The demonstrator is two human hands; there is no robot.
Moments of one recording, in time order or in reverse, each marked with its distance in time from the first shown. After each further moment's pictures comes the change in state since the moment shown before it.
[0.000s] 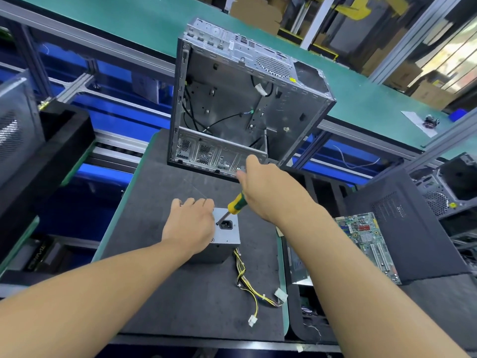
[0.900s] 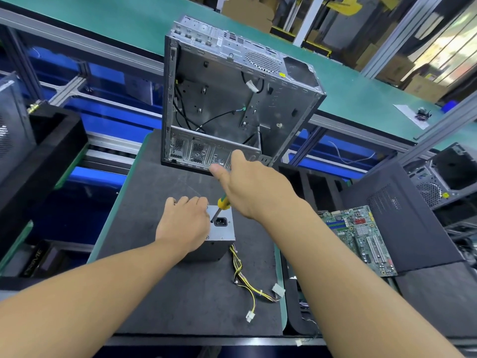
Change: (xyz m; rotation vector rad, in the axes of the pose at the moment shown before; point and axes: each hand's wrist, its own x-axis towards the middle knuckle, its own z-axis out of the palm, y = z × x) left_hand -0.003 0.005 -0.003 0.080 0.056 0.012; right_hand -0.003 -0.011 0.002 0.191 0.016 0.101
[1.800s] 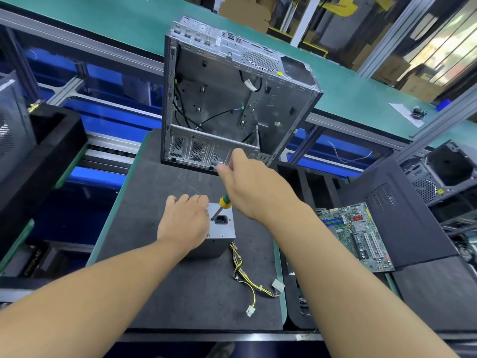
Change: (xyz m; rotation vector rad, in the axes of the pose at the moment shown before) left_hand -0.003 -0.001 0.004 -0.028 -0.017 -0.017; right_hand -0.011 0.001 0.004 0.100 0.086 -0.034
